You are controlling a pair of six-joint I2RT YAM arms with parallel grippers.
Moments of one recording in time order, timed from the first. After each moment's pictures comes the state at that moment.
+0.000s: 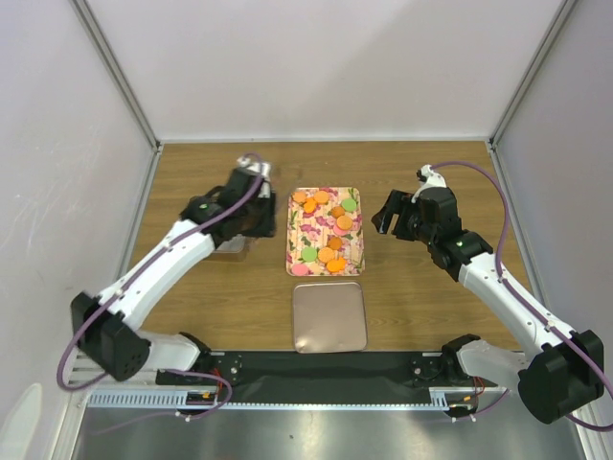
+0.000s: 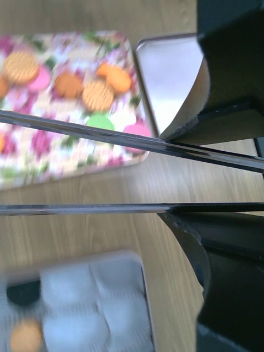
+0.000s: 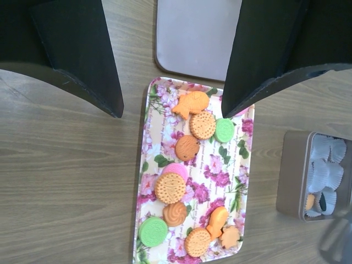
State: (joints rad) left arm -0.50 1.29 1.22 -0.78 -0.14 -0.36; right arm 0.40 1.10 0.86 -0.28 -0.02 0.52
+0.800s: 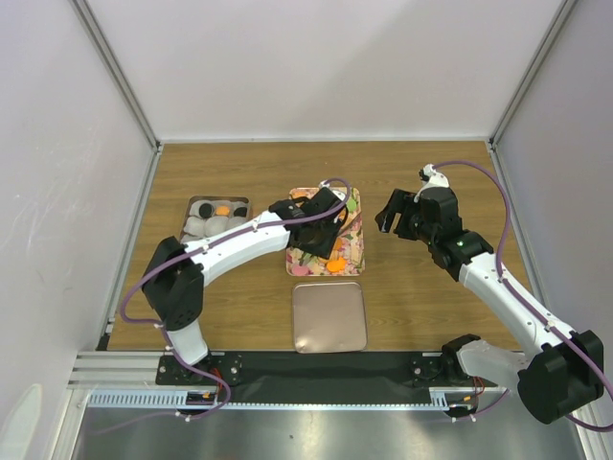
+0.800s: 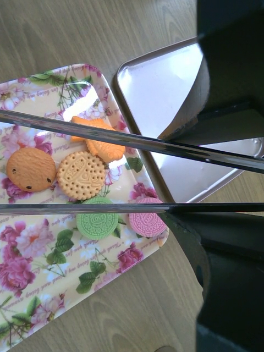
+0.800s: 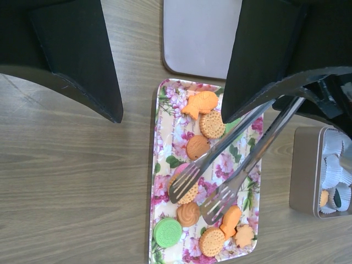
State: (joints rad) left arm -0.87 1.74 1.42 -0.75 -0.18 -0.40; right arm 0.39 1.10 0.86 -0.28 0.04 0.52
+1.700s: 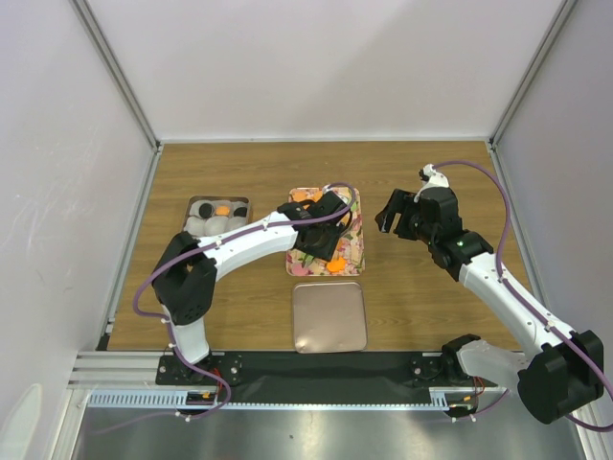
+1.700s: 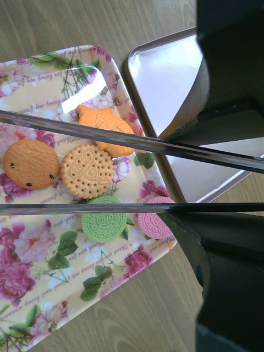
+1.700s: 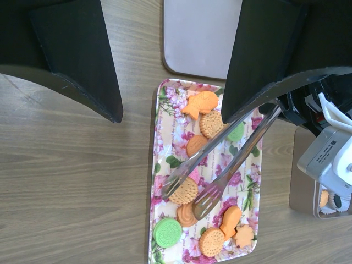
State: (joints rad) left arm -0.87 1.81 1.42 -0.72 -0.20 -0.40; right arm 0.39 1.10 0.86 -0.28 0.04 0.52
